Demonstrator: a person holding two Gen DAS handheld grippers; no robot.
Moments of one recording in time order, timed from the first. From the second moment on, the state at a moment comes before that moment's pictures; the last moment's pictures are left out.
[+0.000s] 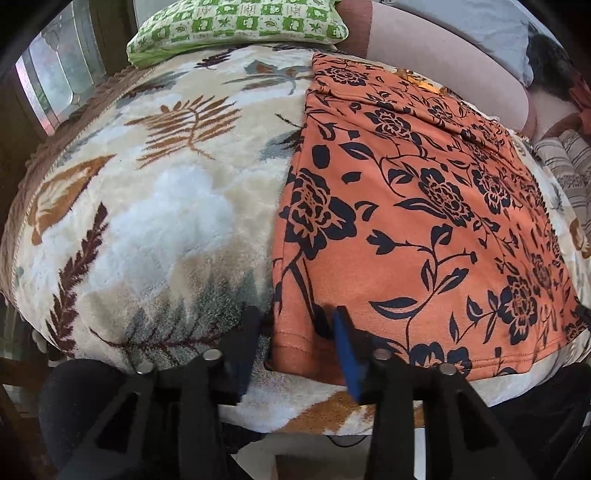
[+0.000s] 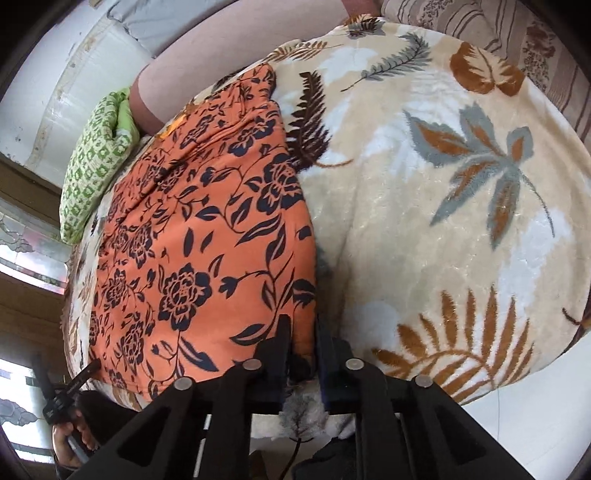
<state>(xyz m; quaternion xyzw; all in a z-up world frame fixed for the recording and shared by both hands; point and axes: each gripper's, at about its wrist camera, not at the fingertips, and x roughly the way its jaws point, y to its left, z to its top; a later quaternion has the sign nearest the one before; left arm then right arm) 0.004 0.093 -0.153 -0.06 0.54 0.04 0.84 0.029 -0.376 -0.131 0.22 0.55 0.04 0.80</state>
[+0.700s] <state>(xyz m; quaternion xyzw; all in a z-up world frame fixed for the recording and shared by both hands) 0.010 0.114 -0.116 -0.14 0.51 -0.03 0.85 0.029 -0.420 -0.117 0.34 0.51 0.08 0.79</state>
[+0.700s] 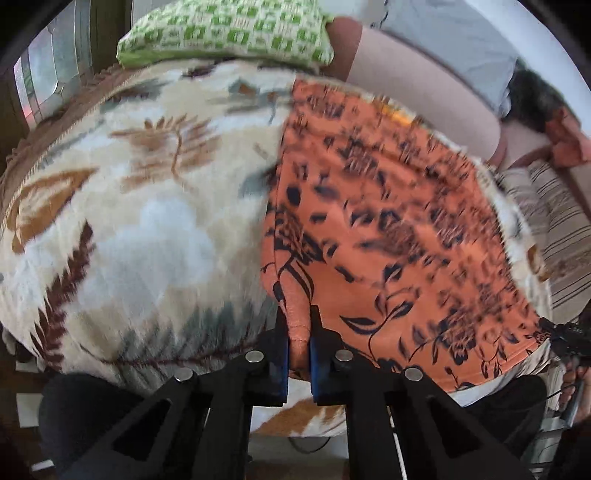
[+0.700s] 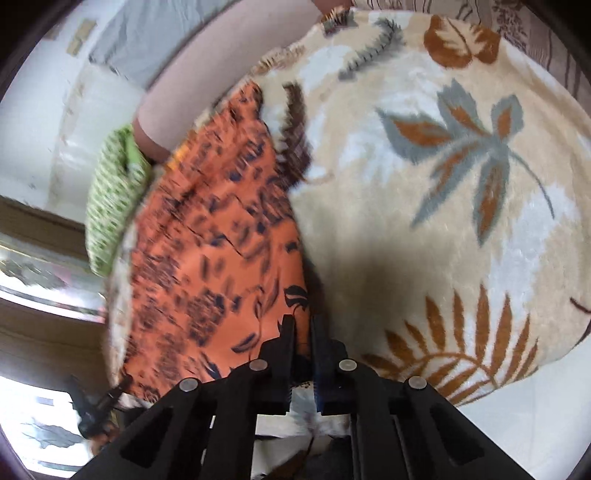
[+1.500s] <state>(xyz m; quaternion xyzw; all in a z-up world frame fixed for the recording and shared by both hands) 0.033 0.106 -0.099 -0.14 0.50 -0.06 0.85 0.048 -0.405 -0.127 0.24 0.60 0.08 0.76</state>
